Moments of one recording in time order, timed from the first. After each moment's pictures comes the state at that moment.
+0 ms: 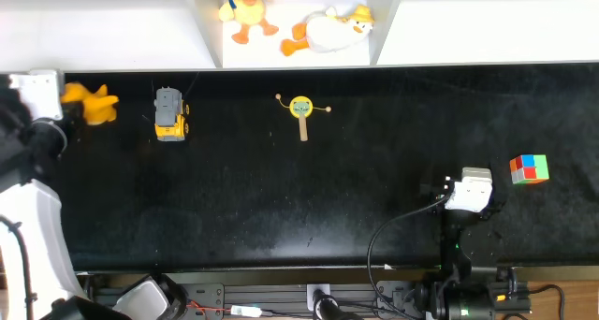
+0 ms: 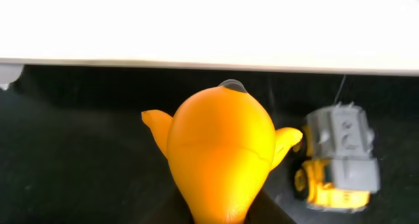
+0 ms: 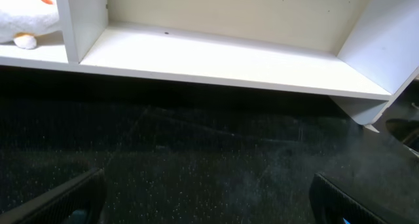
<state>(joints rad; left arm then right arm) 0.55 1.30 0.98 -0.44 0.36 0.33 -0.02 0.01 0.11 -0.26 0.16 -0.14</state>
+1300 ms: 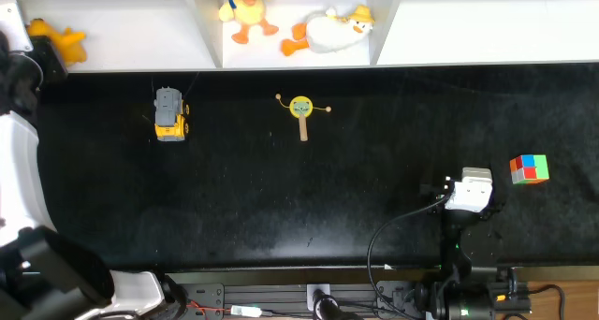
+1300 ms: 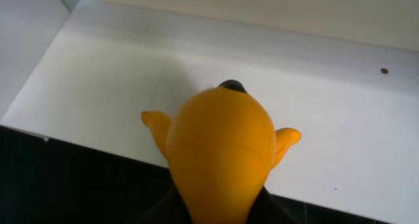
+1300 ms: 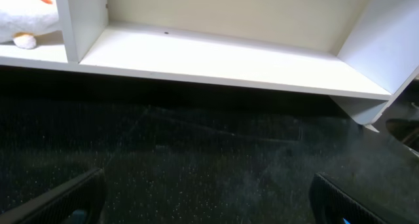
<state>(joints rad) 0.48 1.63 1.36 -0.38 0.20 0.13 -0.02 0.01 0.11 -0.26 0.16 -0.14</state>
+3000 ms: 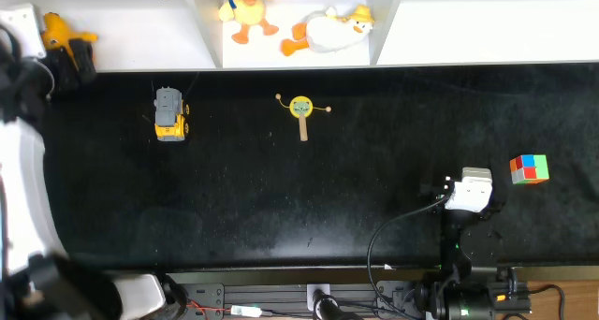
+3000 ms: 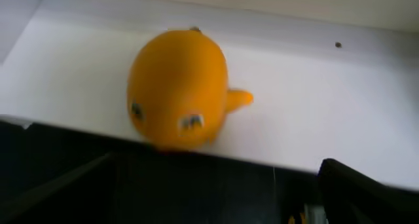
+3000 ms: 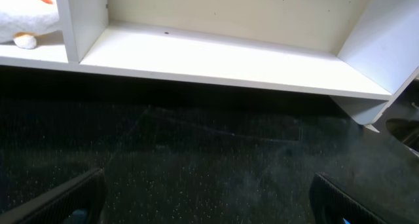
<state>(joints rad) 0.44 1.50 1.31 -0.49 0.22 0.15 -0.02 0.01 0.11 -0.26 0.16 -0.14</state>
